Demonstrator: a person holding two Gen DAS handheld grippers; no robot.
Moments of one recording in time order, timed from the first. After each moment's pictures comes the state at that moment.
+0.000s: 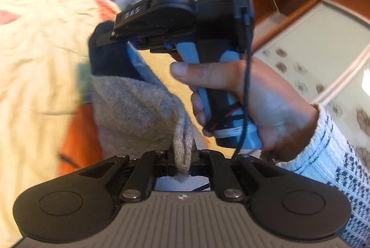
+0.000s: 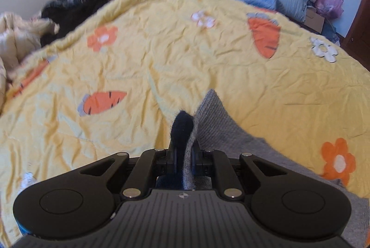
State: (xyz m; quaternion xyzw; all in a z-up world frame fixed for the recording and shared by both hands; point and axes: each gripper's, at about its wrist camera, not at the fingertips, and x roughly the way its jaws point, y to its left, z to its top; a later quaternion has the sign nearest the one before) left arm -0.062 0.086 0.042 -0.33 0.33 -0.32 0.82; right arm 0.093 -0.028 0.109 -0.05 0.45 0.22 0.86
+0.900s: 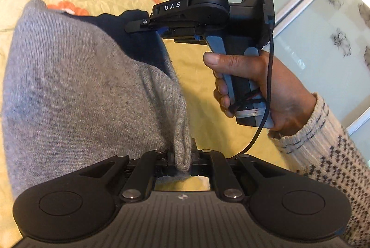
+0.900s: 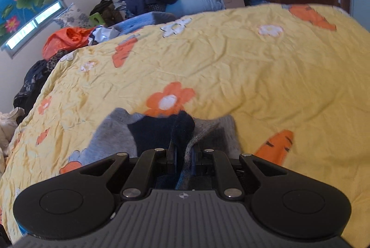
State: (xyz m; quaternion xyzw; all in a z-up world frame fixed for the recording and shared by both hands) left arm -0.025 -0.136 0.004 -0.14 0.45 -0.43 0.77; right arm 0.039 -0.347 0.046 0.15 0.40 0.10 0.90
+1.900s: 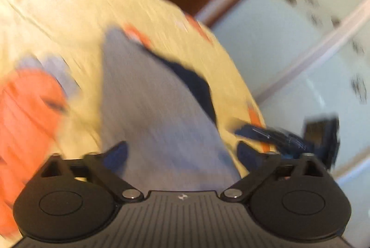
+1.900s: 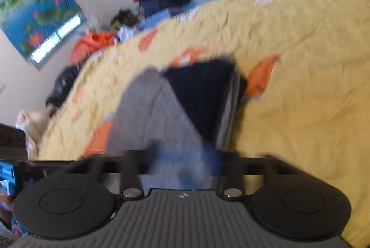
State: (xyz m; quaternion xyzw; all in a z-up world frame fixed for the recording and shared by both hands) left arm -0.001 -0.050 0.034 -0.22 0.43 -0.34 0.81; right arm -0.081 -0.382 0.047 0.22 0.36 0.15 0.89
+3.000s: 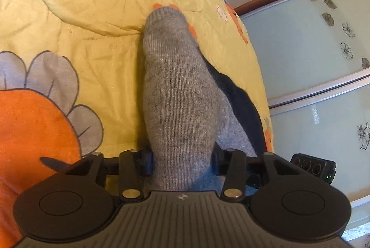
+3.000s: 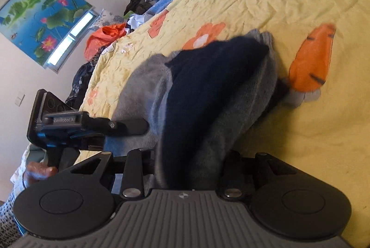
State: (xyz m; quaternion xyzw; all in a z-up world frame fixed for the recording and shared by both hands) left arm 0.108 -0.058 -0.037 -0.29 0.54 -0.32 0.72; right arm -0.016 -0.340 -0.015 0.30 0.41 0.23 0.83
